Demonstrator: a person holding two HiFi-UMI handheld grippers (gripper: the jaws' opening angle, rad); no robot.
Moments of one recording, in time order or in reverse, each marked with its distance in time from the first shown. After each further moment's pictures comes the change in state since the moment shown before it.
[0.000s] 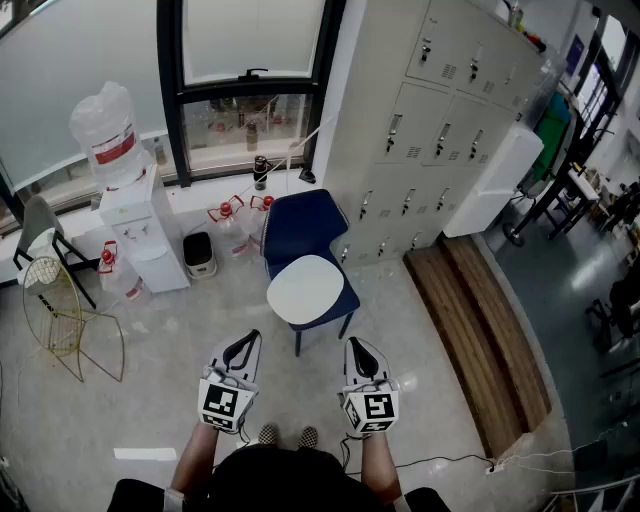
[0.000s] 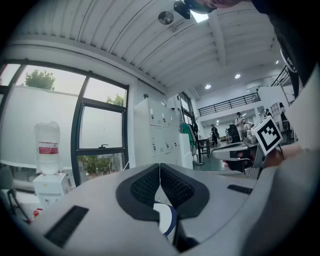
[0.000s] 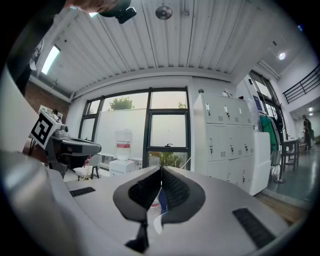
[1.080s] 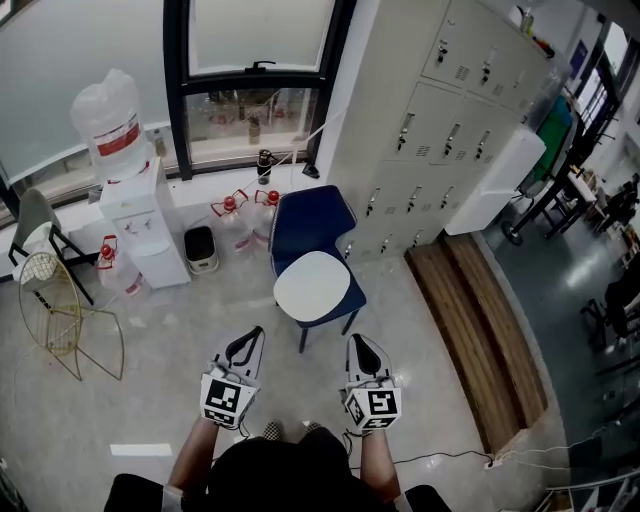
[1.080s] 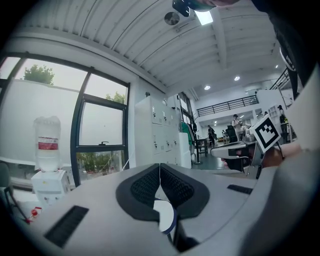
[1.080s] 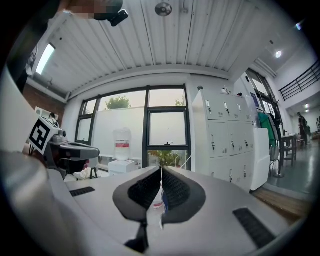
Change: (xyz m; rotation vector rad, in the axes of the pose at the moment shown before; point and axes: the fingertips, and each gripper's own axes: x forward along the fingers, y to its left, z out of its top) left arm -0.015 0.054 -0.023 -0.021 0.008 -0.033; right arm 0.032 0.047 -0.006 0.037 0.012 -0.028
